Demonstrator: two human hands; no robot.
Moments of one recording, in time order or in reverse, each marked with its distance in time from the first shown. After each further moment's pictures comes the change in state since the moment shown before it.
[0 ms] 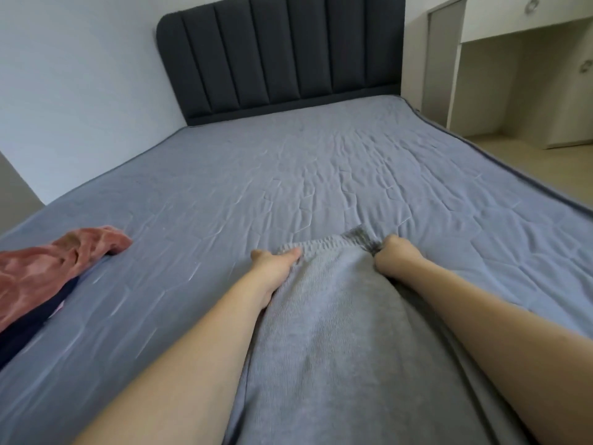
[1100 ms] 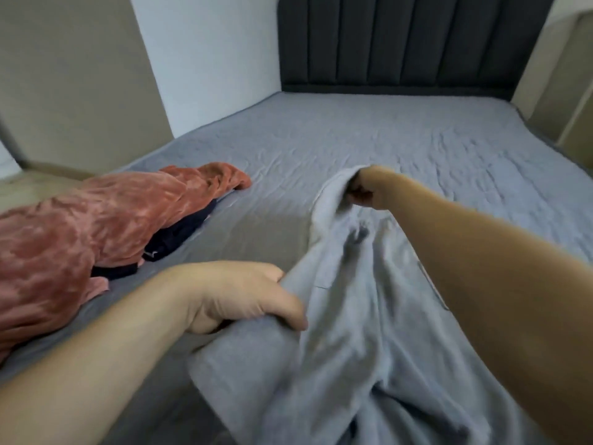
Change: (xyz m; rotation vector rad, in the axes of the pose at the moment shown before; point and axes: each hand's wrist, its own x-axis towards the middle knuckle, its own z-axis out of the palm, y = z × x) left_hand -0.255 -0.039 -0.221 0.234 -0.624 -0.049; right_hand -0.098 -0.226 0.016 0.713 -0.341 -0.182
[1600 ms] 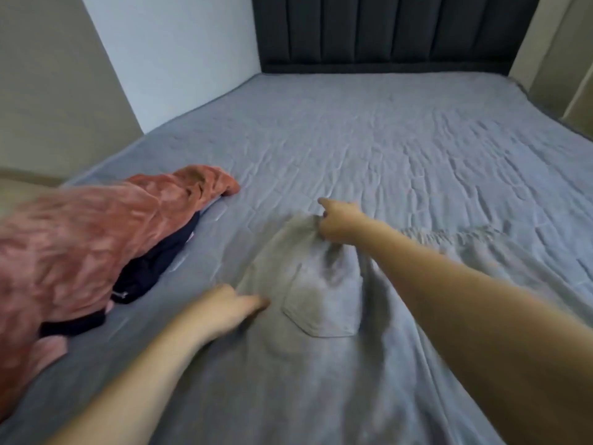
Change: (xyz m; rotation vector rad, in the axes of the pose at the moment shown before) left_hand 0.123 -0.094 -0.117 0.264 0.610 -0.312; right_hand 0.056 0.039 0.089 -1.158 -0.090 -0.246
